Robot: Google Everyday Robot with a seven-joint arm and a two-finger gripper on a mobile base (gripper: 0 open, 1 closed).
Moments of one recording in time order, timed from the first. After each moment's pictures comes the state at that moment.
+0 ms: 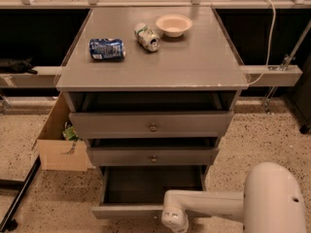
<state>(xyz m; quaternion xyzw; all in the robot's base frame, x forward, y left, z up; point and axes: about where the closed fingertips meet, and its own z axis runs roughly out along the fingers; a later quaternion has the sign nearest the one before) 0.401 -0.122 0.159 0.63 0.77 -0.07 0.06</state>
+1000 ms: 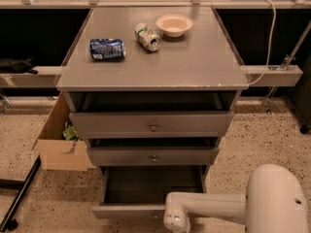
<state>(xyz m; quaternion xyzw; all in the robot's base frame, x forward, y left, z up) 0.395 -0.125 0.156 0.63 0.77 -0.07 0.06</state>
